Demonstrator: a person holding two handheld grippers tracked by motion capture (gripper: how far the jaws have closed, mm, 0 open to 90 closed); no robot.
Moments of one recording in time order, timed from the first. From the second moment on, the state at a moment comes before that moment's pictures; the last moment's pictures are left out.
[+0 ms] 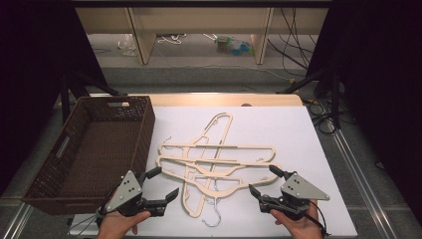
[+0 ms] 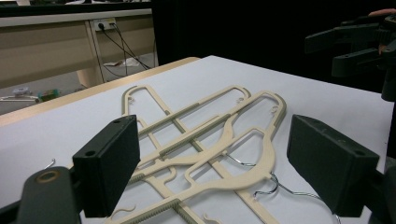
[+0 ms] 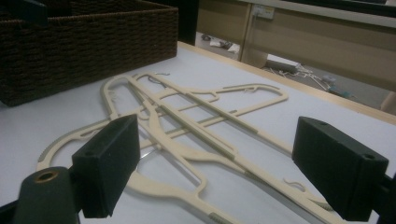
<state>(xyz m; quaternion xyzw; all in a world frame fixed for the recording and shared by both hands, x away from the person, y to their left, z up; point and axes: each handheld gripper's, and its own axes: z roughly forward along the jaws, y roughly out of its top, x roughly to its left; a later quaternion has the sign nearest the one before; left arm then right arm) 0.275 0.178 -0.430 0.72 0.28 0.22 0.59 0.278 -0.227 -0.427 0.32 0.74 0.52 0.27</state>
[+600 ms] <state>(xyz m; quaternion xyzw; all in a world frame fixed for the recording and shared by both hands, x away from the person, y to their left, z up) 0.277 0.178 -0.431 0.72 0.28 0.22 0.59 0.288 -0.220 -0.435 0.28 0.80 0.48 0.22</state>
